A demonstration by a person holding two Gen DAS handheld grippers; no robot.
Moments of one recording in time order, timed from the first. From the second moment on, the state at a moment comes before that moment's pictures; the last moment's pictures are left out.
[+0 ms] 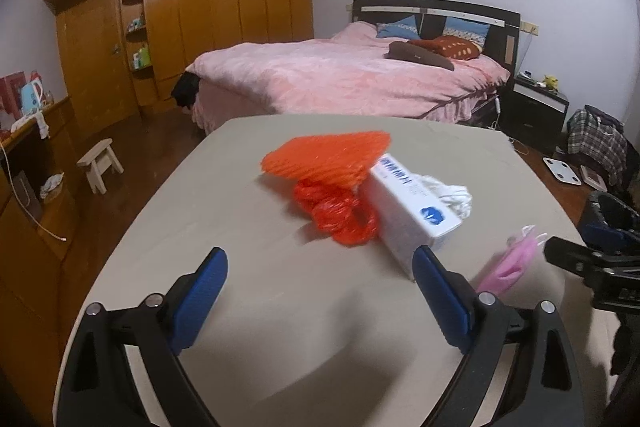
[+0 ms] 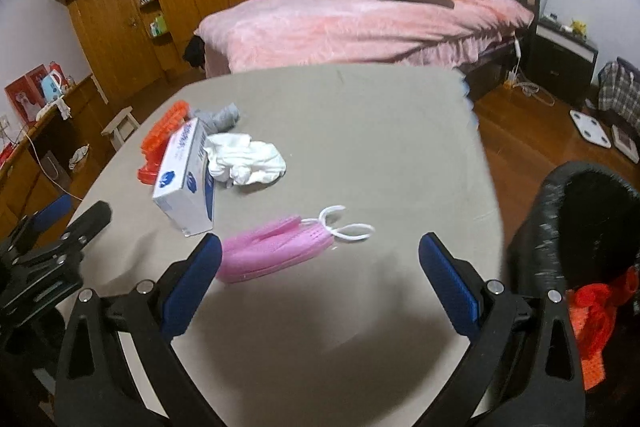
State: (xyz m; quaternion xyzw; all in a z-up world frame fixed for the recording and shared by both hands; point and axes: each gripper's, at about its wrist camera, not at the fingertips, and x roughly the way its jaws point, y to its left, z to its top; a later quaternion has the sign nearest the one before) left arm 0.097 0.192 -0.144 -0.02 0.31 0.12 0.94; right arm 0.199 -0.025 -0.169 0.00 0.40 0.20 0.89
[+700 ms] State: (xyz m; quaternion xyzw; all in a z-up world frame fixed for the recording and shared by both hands) left arm 0.100 0.210 -0.160 -0.05 0.33 0.12 0.93; right arm 0.198 0.006 -0.186 0.01 0.43 0.21 0.88
